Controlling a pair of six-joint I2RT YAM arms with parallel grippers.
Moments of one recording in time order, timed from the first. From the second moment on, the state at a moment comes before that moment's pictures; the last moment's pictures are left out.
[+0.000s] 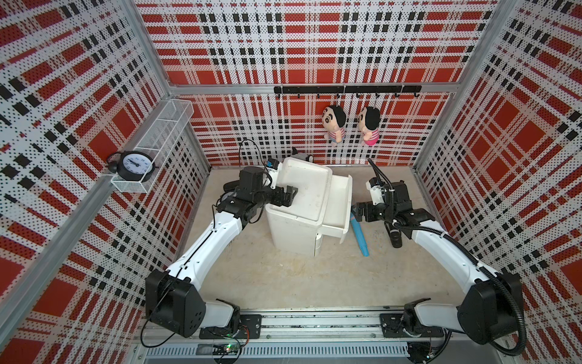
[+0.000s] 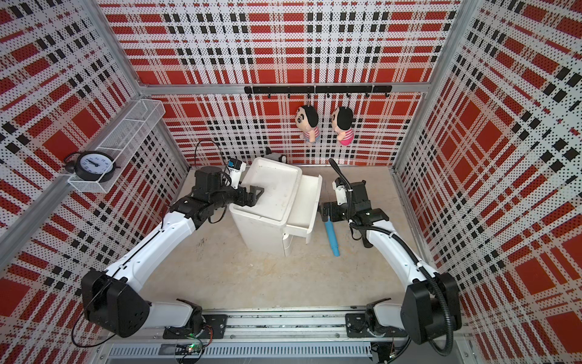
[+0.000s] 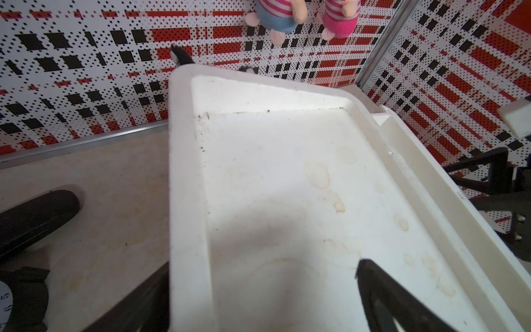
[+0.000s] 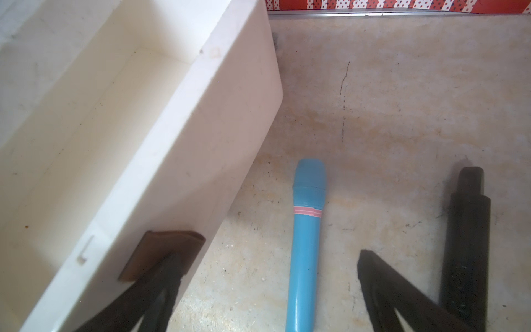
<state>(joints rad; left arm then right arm) -0.34 1.38 1.22 -0.34 0.26 -0.08 0.29 1.32 1.02 -0.41 -0.19 0.14</state>
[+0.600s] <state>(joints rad) -0.34 1.38 1.22 -0.34 0.26 -0.08 0.38 1.40 1.05 -0.33 -0.20 0.17</state>
